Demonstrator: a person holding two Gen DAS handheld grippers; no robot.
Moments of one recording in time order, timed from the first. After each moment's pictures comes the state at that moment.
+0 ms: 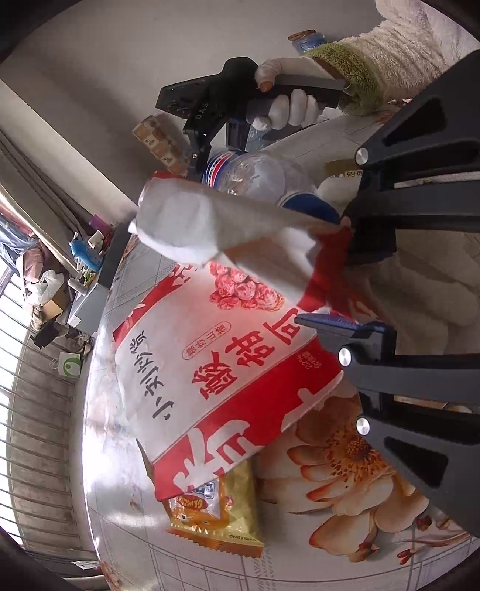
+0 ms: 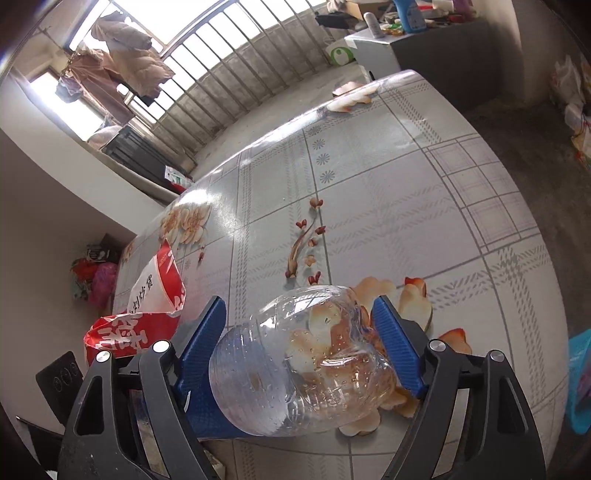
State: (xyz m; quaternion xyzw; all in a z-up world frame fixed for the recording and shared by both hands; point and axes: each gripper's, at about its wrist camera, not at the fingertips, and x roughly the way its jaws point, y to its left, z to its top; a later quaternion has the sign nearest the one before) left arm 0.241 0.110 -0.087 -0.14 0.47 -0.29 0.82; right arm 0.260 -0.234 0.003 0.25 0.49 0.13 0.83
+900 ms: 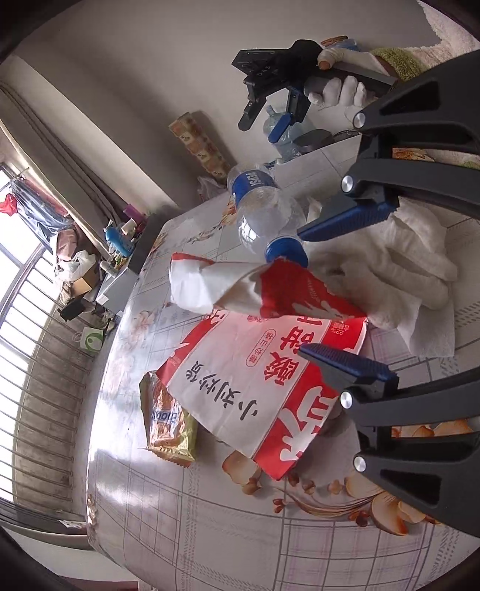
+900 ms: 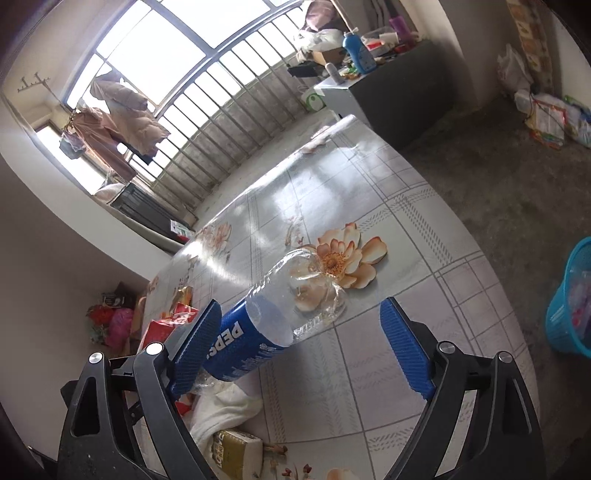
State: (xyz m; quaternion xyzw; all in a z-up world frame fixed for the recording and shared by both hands) left arm 0.177 0.140 -0.053 -0.19 0.43 -0.24 0.85; right arm 0.162 -0.259 0.043 0.32 0.40 0.07 0.85
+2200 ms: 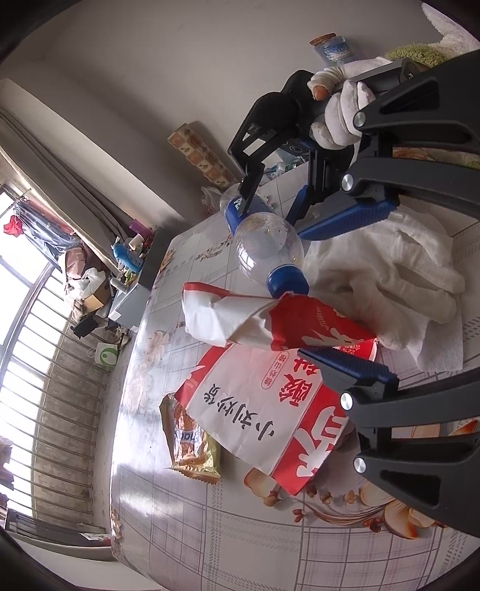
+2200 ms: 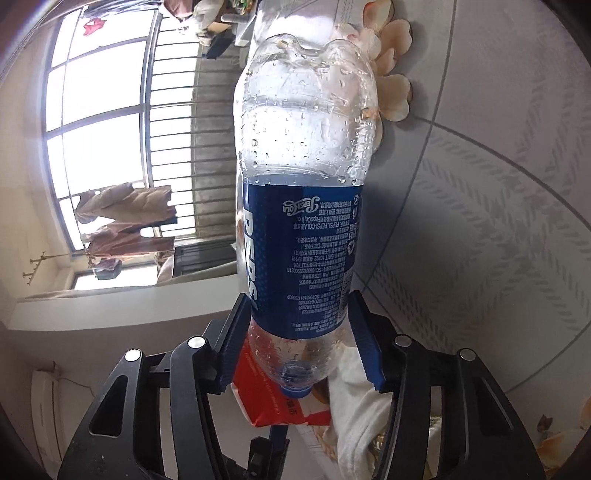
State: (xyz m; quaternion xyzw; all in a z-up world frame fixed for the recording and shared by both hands) left arm 0.160 0.132 -0.051 -0.17 0.40 -0.27 0.86; right arm 0.196 -0.186 -0.056 0.65 0.42 0.10 0.62
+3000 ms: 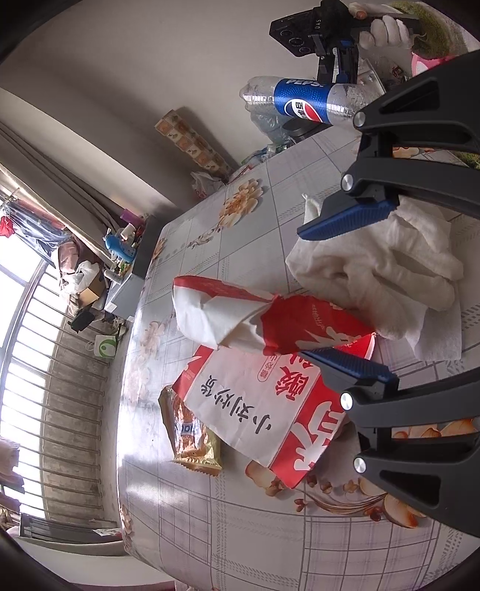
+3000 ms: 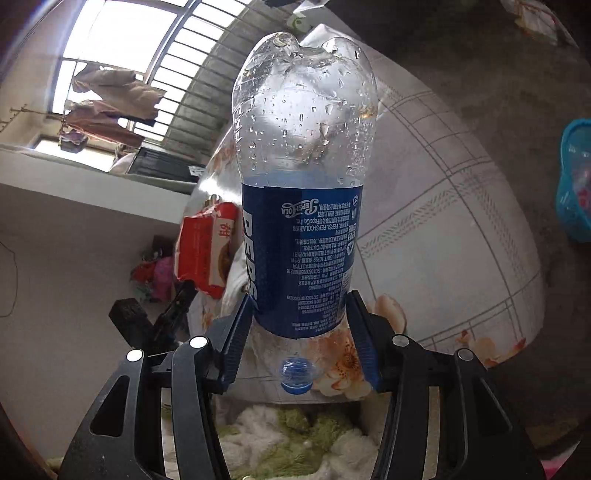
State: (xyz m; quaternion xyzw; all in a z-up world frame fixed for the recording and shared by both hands) left arm 0.158 0.122 -0.054 -0.13 0.41 -0.24 0.87; right arm 0.069 -0.282 0.023 0.39 0.53 0.13 0.74
